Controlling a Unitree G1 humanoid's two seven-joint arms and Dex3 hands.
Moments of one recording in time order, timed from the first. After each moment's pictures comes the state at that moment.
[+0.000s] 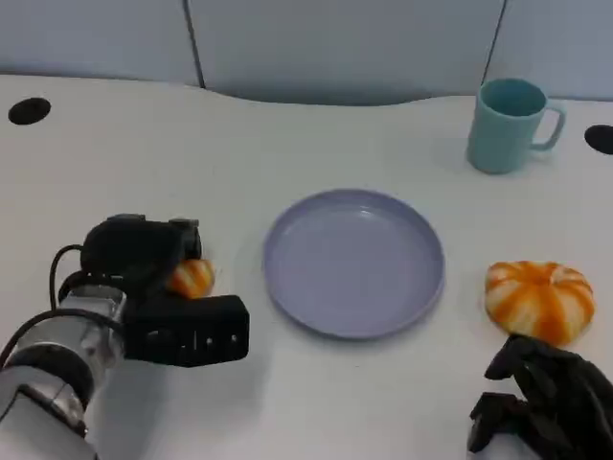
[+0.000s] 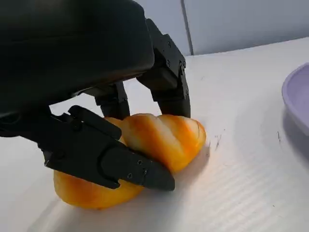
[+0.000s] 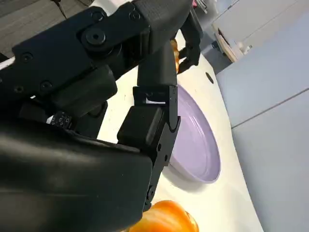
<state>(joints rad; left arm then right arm) -0.83 0.23 -0.59 1.35 0.76 -0.26 0.45 0.09 -0.02 -0.15 0.15 0.45 0.22 0.53</state>
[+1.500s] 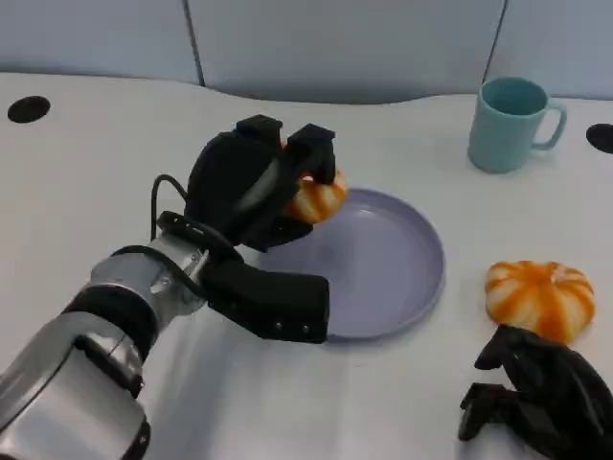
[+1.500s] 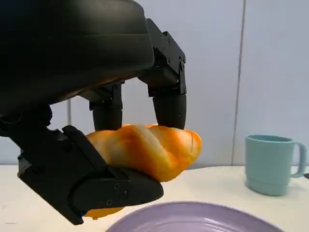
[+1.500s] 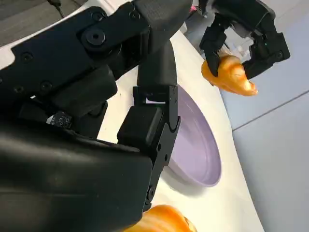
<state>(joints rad) -0.98 0.11 -0.65 1.28 0.84 -0.55 0.78 0.02 -0.01 -0.14 0.25 0.45 0.18 0.54</state>
